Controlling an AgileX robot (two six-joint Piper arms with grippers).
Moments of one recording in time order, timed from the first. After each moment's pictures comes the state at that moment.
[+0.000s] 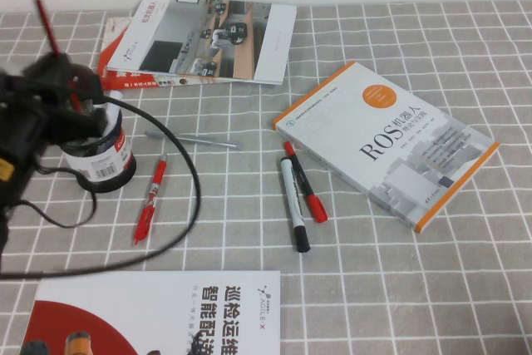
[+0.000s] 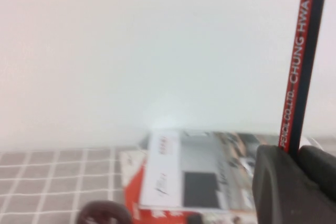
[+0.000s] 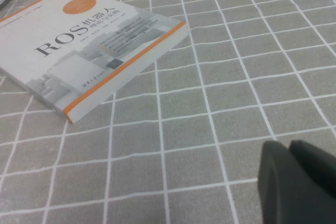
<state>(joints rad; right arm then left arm) -0.03 0.01 0.03 0.14 0.37 0.06 -0.22 1.34 -0.54 -0.03 -0.72 0.06</state>
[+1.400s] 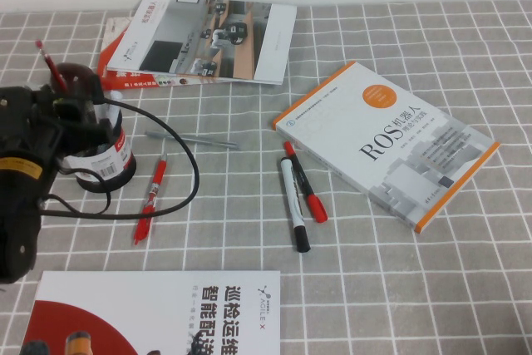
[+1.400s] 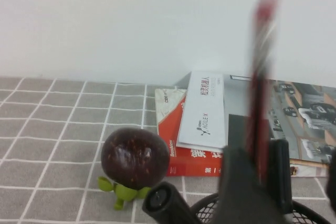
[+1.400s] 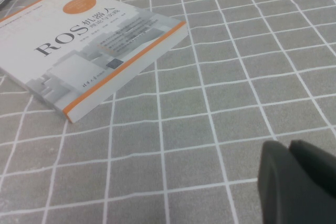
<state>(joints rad) -0.03 0.01 0.03 0.14 0.37 0.06 -0.15 1.68 -0.61 -0.07 -0.90 0.00</state>
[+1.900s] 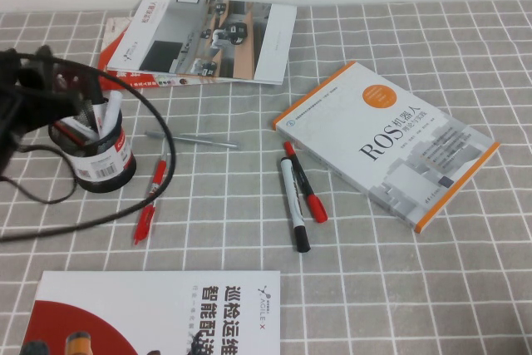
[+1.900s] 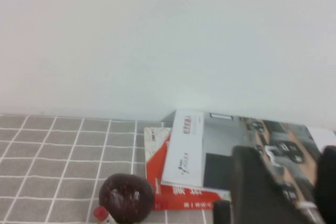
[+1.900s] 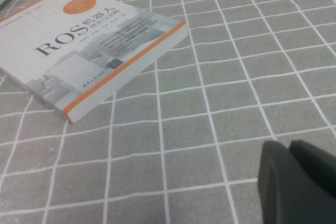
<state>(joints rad) -0.03 0.01 0.03 0.14 0.37 0.06 -0.15 1.35 -0.61 -0.07 -0.59 0.00</state>
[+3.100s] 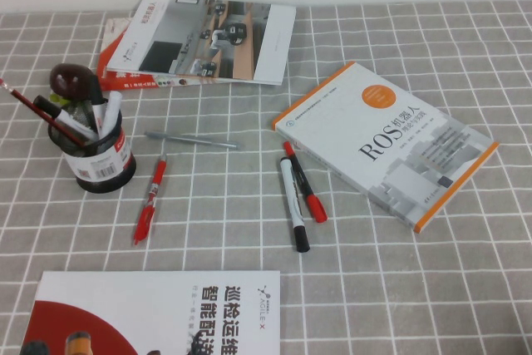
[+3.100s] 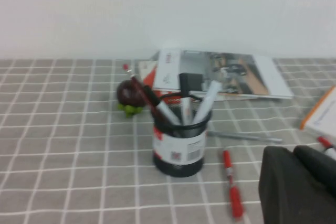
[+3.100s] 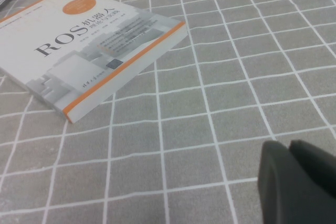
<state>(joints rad) -0.03 0.01 0.03 0.14 0.37 0.06 -0.15 0.08 -0.51 -0.01 0.70 0.00</state>
